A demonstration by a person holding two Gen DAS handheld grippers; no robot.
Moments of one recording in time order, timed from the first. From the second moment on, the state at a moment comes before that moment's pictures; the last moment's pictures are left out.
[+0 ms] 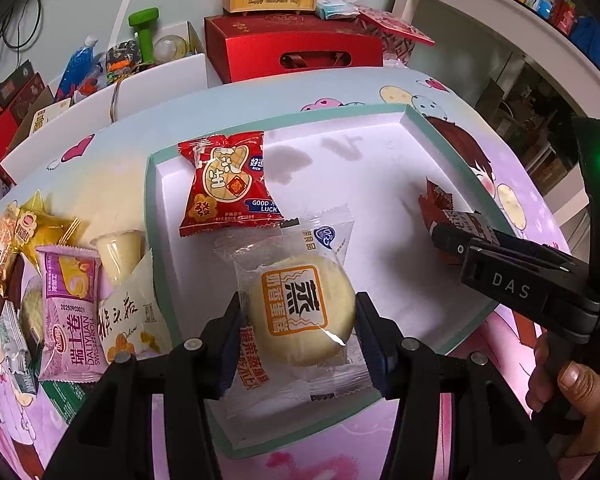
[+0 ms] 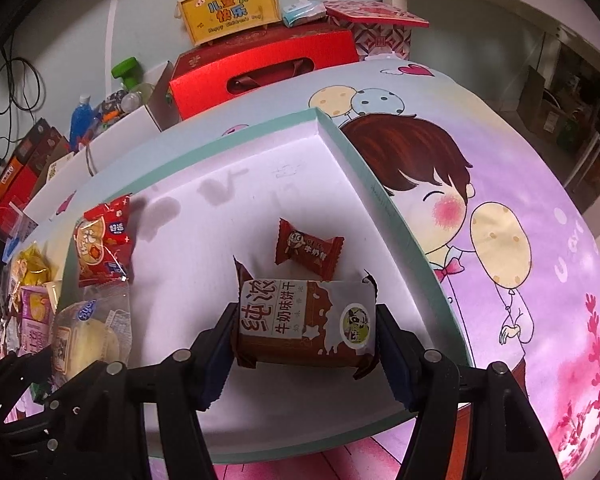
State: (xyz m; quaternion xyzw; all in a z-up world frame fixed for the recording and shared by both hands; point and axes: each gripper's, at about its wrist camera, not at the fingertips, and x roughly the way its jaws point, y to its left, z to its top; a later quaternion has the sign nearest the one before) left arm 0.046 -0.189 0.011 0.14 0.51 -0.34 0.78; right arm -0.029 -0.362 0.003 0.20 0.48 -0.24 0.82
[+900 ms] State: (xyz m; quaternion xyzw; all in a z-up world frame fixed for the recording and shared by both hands) left arm 0.052 -0.180 0.025 0.14 0.50 -0.32 0.79; right arm -0.028 -0.365 0.002 0.21 0.48 -0.25 0.82
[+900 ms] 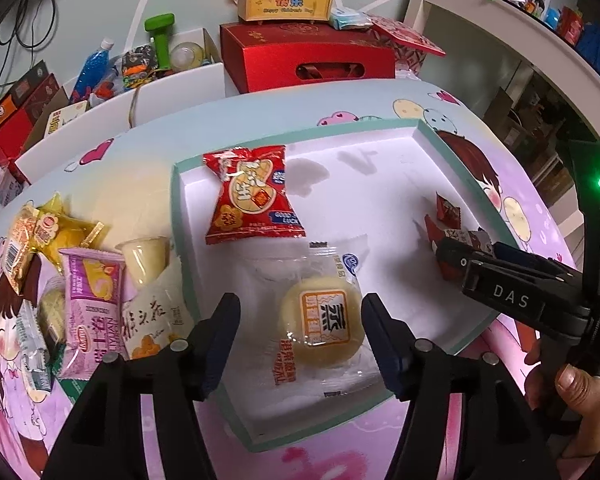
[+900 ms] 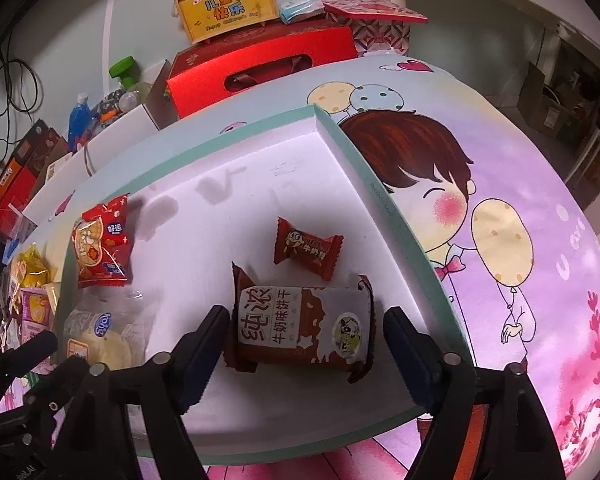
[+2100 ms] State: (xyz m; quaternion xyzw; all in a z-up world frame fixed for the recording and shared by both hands) left arm 0.092 -0.119 0.023 0.10 0.51 -0.20 0.83; right arm -0.022 -0.350 0.012 0.17 0.46 -0.24 0.84
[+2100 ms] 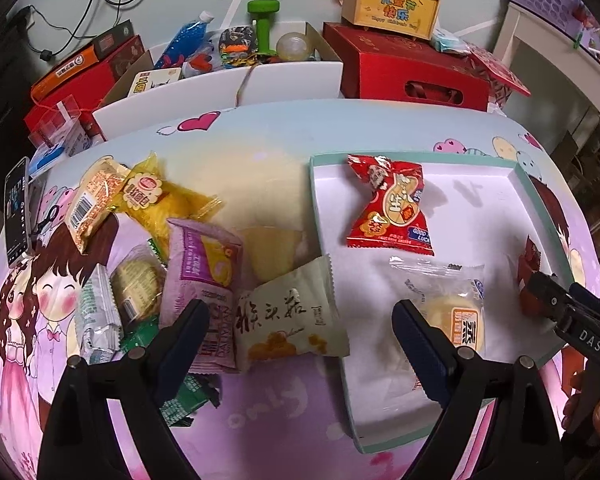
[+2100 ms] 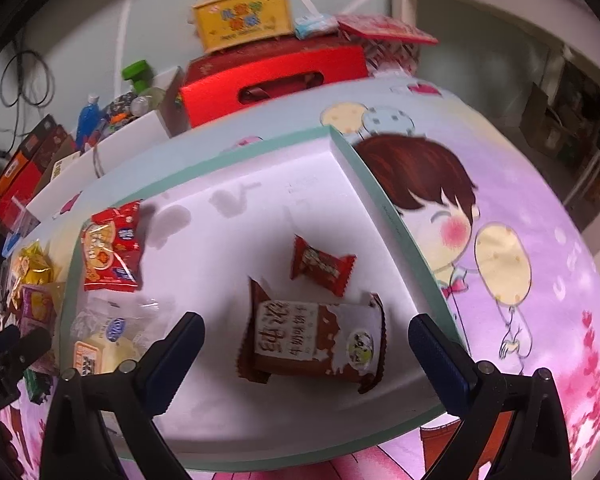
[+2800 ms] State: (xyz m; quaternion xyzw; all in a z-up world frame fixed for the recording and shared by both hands) left arm 0.119 0.022 0.033 0.04 0.51 -0.03 0.86; right arm 0.022 -0.242 0.025 0.11 0.45 -0.11 0.88
